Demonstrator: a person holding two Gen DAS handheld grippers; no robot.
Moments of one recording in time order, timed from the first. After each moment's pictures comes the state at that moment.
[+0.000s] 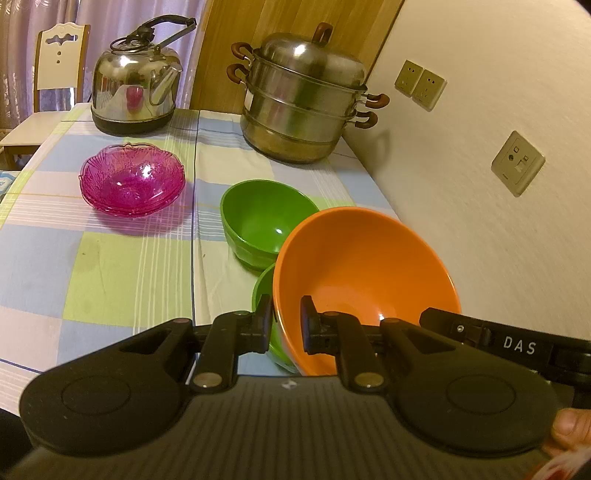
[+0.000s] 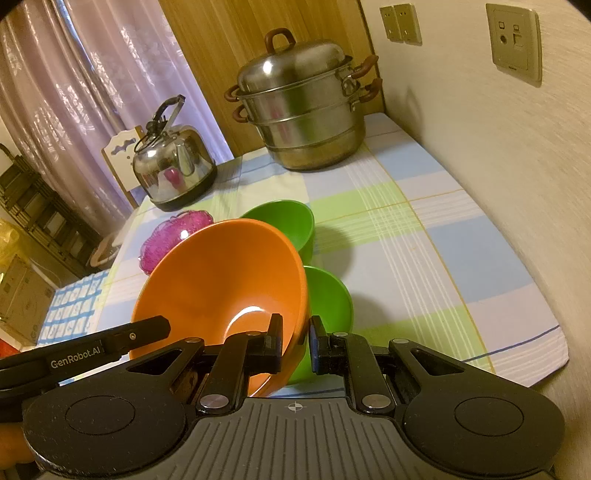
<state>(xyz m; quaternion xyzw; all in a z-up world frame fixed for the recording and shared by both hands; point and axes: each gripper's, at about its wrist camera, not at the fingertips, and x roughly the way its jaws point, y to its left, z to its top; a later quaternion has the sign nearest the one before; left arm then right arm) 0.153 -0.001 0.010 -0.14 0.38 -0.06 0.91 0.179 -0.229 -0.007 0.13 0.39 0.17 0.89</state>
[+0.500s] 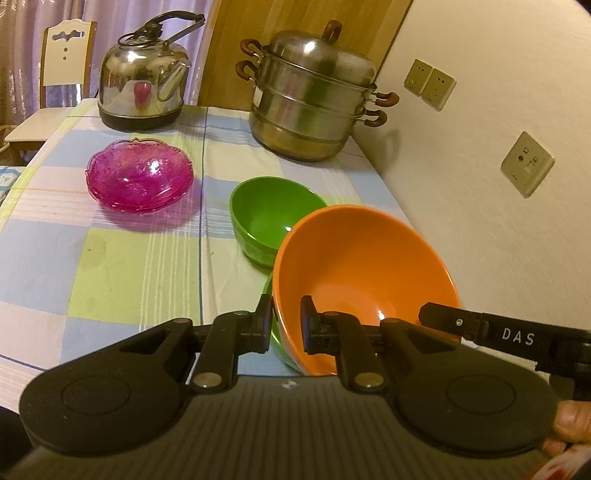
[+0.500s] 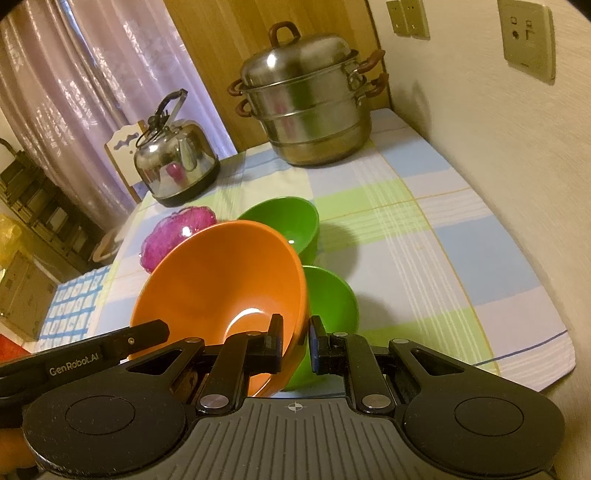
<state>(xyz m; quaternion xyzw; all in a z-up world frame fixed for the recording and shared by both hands) 0.156 0.006 0.005 -0.14 0.39 -0.05 0.91 0.189 -0.223 -0.010 0.13 0.40 0.17 0.89</state>
